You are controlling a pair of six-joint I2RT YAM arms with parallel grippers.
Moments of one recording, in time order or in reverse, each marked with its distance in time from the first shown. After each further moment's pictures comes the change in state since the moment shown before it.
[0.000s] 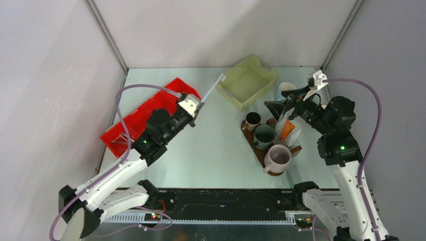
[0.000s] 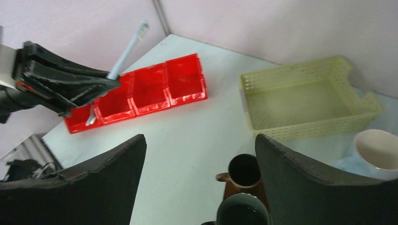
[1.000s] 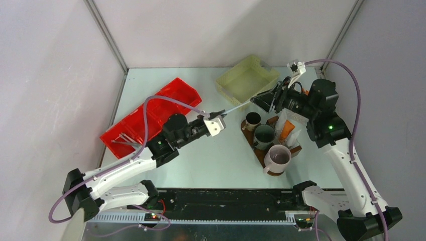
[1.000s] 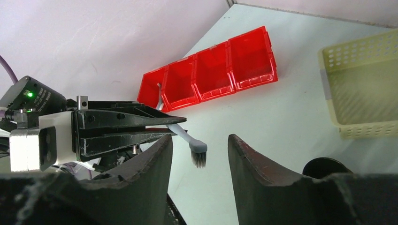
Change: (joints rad) left arm -0.234 0.128 0.023 0.085 0.139 0.319; right arm 0.130 0.209 0.119 0.007 -0.134 0.232
